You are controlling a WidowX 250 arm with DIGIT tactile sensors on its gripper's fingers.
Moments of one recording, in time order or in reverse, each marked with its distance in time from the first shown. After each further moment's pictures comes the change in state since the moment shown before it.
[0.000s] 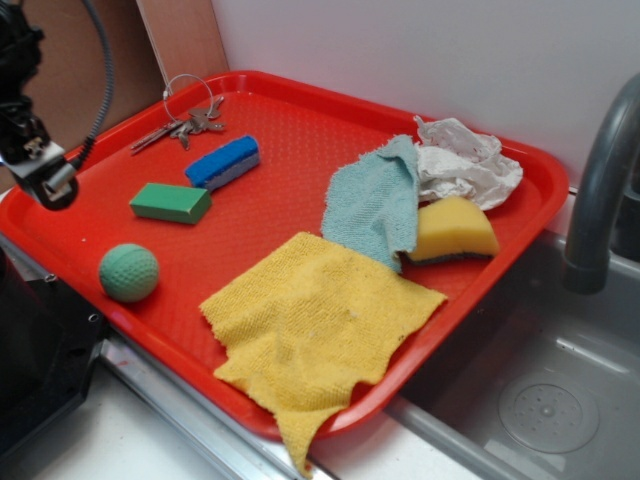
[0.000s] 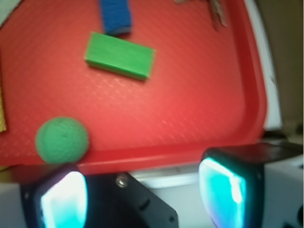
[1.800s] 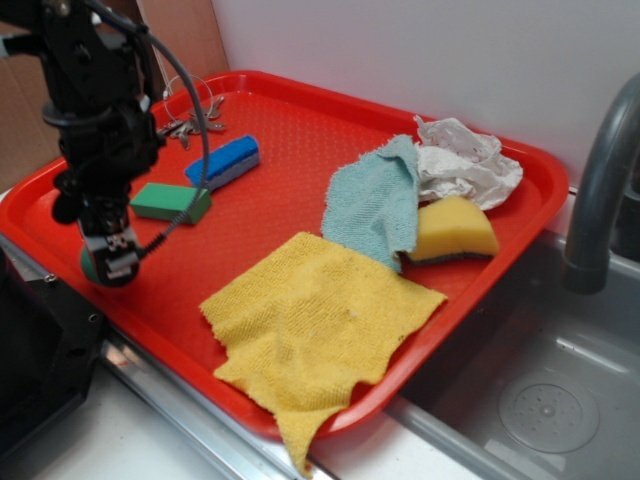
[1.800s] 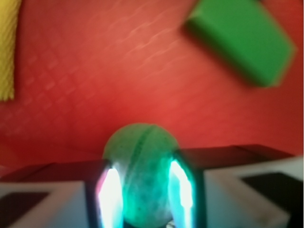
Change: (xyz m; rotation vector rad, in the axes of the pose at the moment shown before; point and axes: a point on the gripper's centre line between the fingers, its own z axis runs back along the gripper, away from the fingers) arm 0.014 -0.033 -0.034 0.002 0.180 -0.207
